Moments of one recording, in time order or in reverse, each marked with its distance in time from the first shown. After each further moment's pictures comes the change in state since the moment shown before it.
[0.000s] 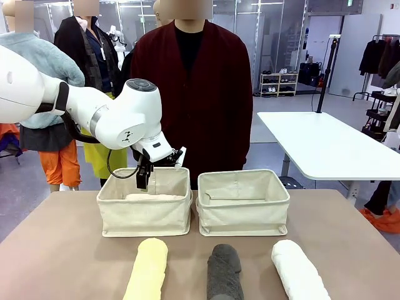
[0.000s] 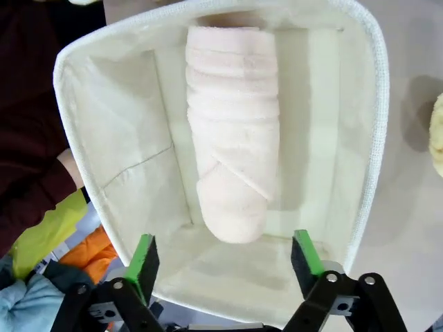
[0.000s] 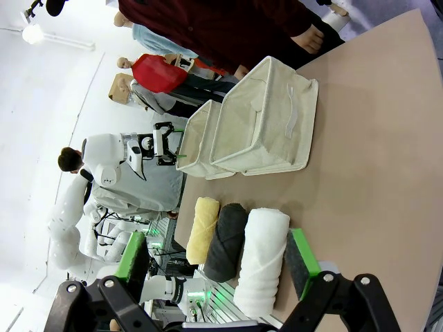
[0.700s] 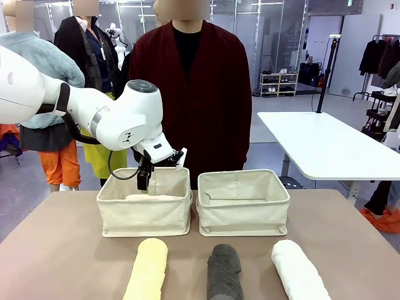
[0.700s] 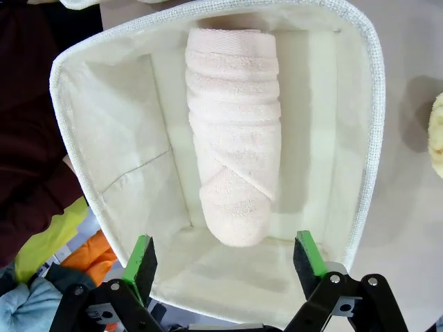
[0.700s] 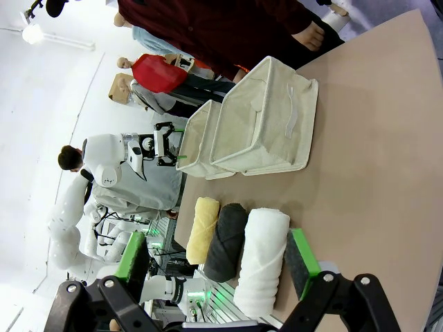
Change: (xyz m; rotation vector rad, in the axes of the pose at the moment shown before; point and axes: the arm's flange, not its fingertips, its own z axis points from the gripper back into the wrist) left arm 0.003 0.000 -0.002 -0.002 -0.001 -0.024; right arm 0.000 0.000 0.000 0.000 0.000 0.000
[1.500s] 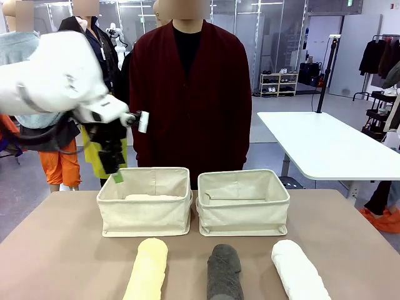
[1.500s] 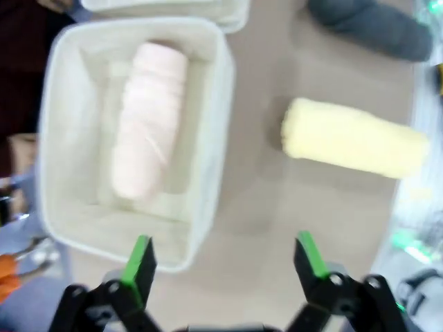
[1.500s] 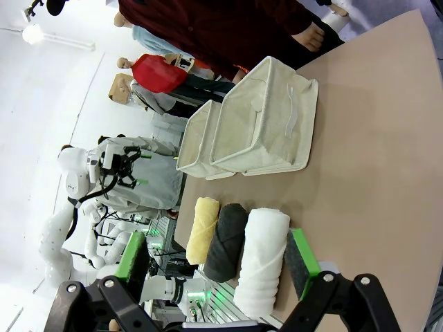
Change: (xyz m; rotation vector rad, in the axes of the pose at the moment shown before) left arm -0.119 -0.053 0.107 -0.262 -0.353 0.296; right arm 0.000 0.000 0.000 0.000 -0.001 0.000
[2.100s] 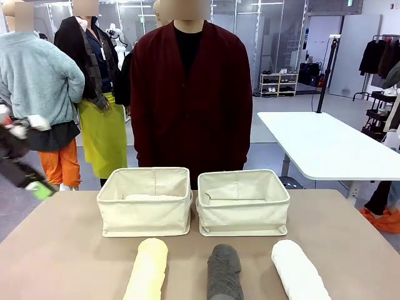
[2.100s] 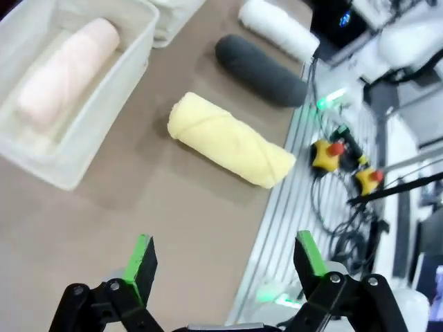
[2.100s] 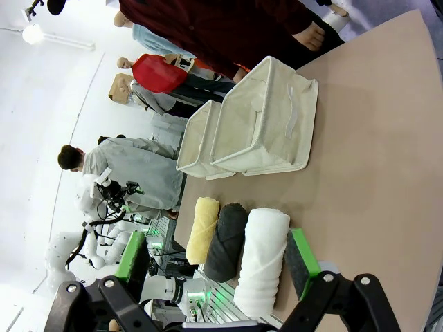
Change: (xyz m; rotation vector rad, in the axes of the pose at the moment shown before) left arm -0.210 -0.061 0.018 -0.354 -0.463 0.446; right arm 0.000 0.000 0.000 0.000 0.000 0.000
